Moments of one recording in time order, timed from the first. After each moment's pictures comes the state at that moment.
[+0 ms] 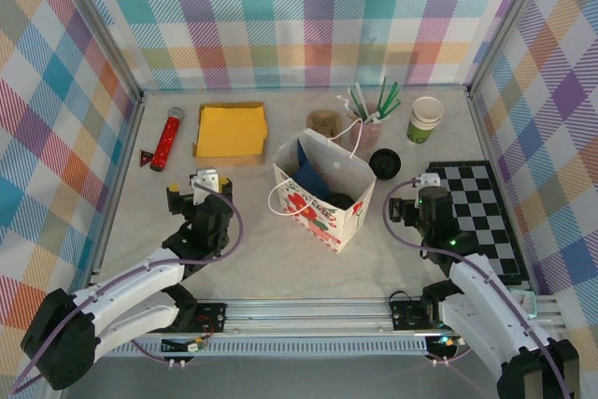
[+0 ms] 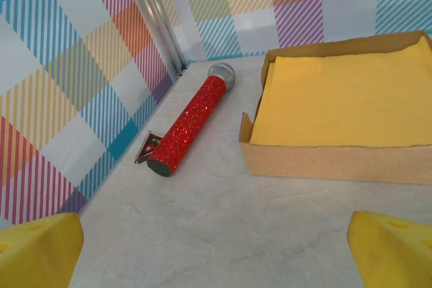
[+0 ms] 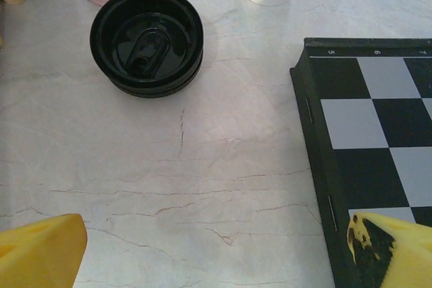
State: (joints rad) left arm -0.66 0.90 0.37 0.12 -1.06 -0.08; right arm 0.28 0.72 0.39 -0.32 0.27 0.12
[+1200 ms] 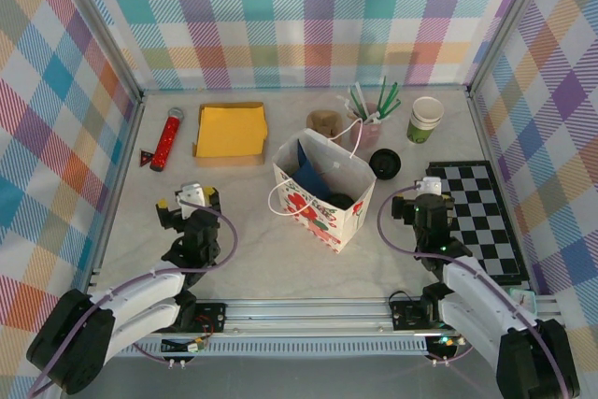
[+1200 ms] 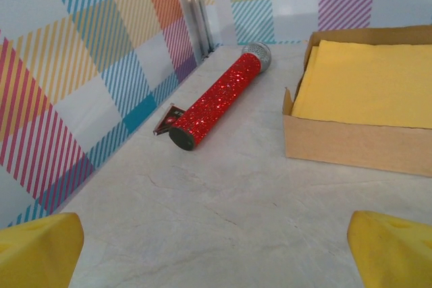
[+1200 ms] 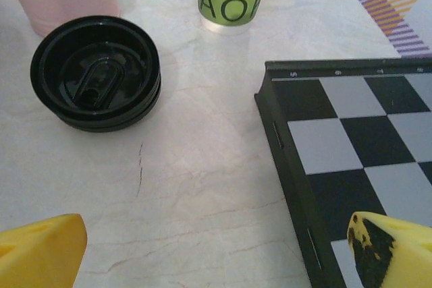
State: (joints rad) left arm -0.50 0.92 0.13 0.50 -1.00 -0.07; right arm 0.28 0.81 0.23 0.06 0.40 0.10
